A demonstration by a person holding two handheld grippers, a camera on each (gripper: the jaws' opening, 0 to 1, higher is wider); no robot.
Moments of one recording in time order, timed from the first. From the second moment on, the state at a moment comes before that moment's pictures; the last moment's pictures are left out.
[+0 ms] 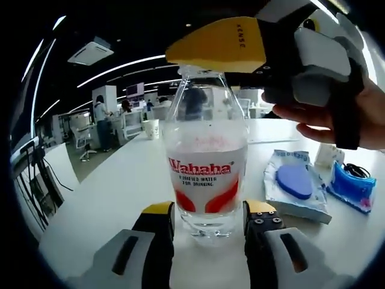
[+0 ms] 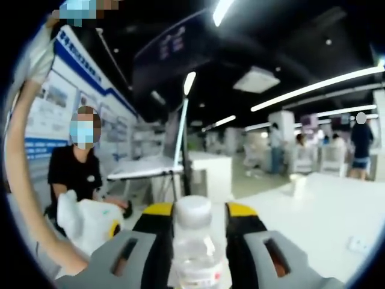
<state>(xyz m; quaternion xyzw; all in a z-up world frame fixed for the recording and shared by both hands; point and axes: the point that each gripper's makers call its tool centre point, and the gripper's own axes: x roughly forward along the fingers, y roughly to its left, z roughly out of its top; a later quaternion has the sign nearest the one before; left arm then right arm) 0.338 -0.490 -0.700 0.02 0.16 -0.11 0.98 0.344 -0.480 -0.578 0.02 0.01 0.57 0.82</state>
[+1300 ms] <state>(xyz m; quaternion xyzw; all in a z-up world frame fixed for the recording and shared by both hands) 0.301 -0.482 -0.679 -0.08 0.20 -0.11 0.97 0.323 -0.513 -0.571 0.02 0.08 0.51 0.85</state>
